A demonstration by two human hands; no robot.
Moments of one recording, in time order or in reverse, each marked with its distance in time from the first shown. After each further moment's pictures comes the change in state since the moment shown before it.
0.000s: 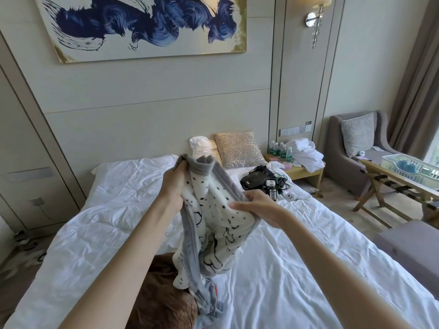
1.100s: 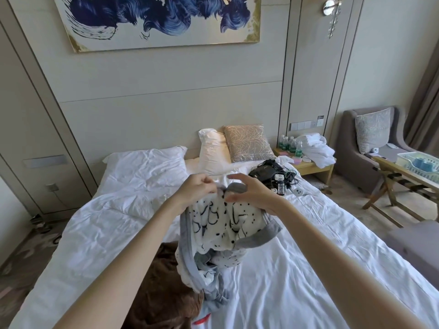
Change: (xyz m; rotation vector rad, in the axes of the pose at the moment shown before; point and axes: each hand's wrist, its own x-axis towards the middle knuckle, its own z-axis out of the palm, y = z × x) left_hand -0.018 -0.020 -0.017 0.690 -0.356 0.087; right_hand 0.009 -0.026 0.028 -0.150 0.040 -0.056
